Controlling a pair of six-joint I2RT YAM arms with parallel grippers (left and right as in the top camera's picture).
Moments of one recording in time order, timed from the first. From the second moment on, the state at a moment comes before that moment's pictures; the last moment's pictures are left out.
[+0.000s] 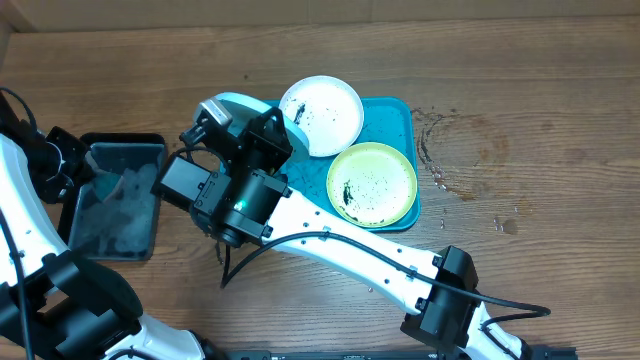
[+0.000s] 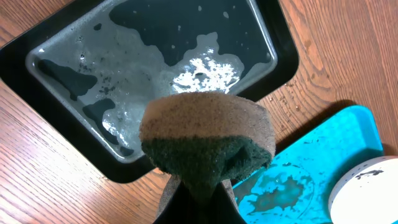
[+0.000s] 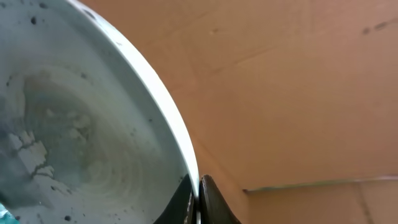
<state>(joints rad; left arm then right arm) 0.61 1.80 1.77 -1.36 0.16 -0.41 1.13 2.20 2.29 -1.19 1.26 0.00</state>
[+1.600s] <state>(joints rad) 0.61 1.80 1.71 -1.30 0.19 -0.42 -0.21 2.20 1.96 -1.35 -0.14 0.27</state>
